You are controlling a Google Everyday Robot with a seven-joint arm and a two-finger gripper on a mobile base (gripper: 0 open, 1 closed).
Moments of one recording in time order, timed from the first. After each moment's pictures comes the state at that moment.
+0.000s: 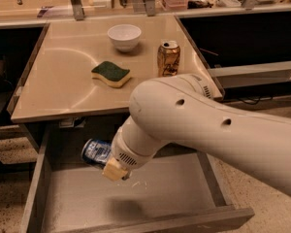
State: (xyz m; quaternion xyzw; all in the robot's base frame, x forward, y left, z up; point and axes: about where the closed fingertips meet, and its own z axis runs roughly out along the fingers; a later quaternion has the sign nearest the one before) arm 0.402 0.067 0.770 -0.55 0.80 0.15 0.19
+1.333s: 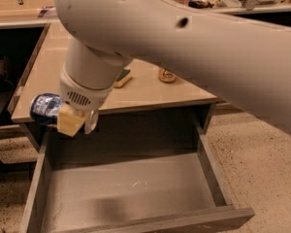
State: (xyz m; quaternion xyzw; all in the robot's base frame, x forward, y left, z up) arm 0.432 0.139 0.902 -0.64 0.73 0.12 0.22
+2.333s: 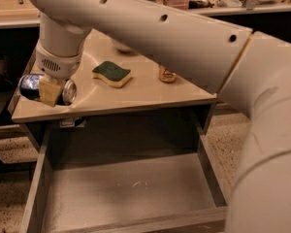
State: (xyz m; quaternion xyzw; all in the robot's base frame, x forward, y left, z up) arm 0.533 0.216 0.881 -0.64 0.74 0.13 0.17
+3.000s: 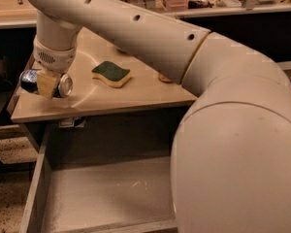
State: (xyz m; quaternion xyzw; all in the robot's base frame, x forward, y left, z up) arm 0.579 0.239 0.866 -0.63 0.75 0.13 0.15
